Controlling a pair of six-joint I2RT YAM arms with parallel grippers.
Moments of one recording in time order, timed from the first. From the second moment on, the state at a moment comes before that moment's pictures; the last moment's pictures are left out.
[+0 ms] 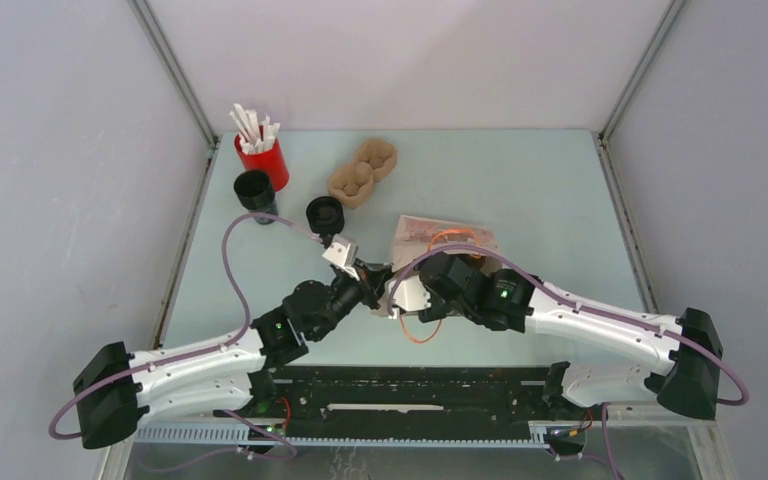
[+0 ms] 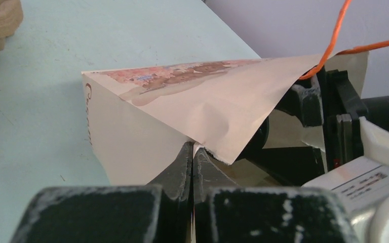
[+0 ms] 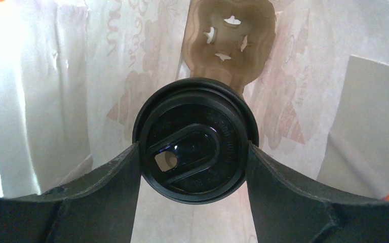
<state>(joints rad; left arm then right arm) -1.05 0.91 0.43 0.45 -0.34 -0.39 1.11 1.22 0.99 -0.65 0.38 -0.83</state>
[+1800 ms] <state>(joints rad) -1.14 0.93 0.52 0.19 -0.44 -0.40 0.99 1.17 0.92 -0.47 0.22 -1.00</state>
